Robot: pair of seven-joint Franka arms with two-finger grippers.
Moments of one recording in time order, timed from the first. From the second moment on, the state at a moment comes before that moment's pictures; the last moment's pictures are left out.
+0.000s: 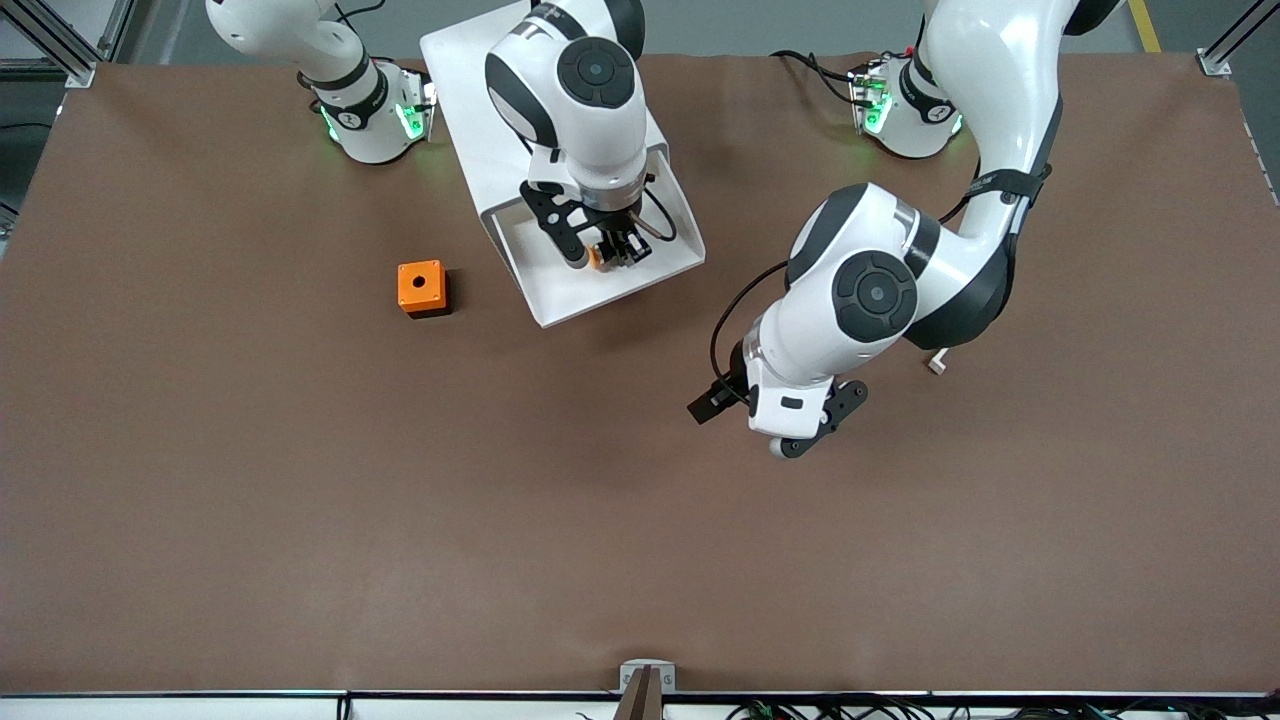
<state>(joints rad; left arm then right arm) -0.43 0.62 -0.15 -1.23 -0.15 1.88 -1.16 0.98 0.32 -0.14 -1.66 0.10 1.93 1.78</state>
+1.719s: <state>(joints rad) -0.70 0.62 -0.16 -1.30 0.01 1.87 -1.26 0.23 0.22 -0.16 -1.59 0.10 1.67 0.42</state>
